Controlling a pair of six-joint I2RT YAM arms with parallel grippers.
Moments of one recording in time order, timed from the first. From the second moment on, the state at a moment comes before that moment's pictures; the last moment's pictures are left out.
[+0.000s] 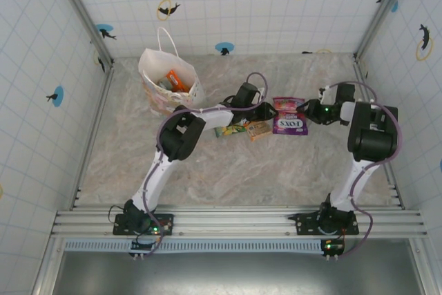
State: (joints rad) left arm -0.75 2.46 1.75 0.09 0.51 -0.70; right arm -0.17 1.98 1.08 -0.17 -0.79 0.24
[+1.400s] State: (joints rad) left arm -0.75 1.88 1.39 0.03 0.44 -0.63; right arm -0.07 1.58 0.88 0.08 -0.77 0.45
